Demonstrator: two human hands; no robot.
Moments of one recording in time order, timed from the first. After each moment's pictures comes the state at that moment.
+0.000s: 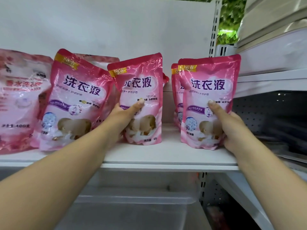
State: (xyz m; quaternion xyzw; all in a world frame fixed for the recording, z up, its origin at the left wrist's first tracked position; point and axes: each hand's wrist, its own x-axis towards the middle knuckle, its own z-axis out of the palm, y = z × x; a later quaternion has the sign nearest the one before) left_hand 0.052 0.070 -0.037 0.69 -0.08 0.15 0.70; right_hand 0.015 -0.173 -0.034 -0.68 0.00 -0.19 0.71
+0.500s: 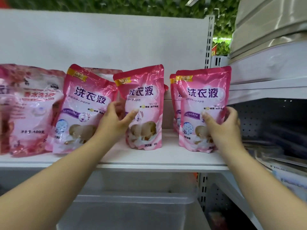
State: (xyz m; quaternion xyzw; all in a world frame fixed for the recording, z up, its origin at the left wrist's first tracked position) left_hand 0.001 0.079 -0.029 0.81 -0.07 0.33 0.47; right_hand -0.003 -0.165 -0.039 -0.74 0.00 -0.40 0.55
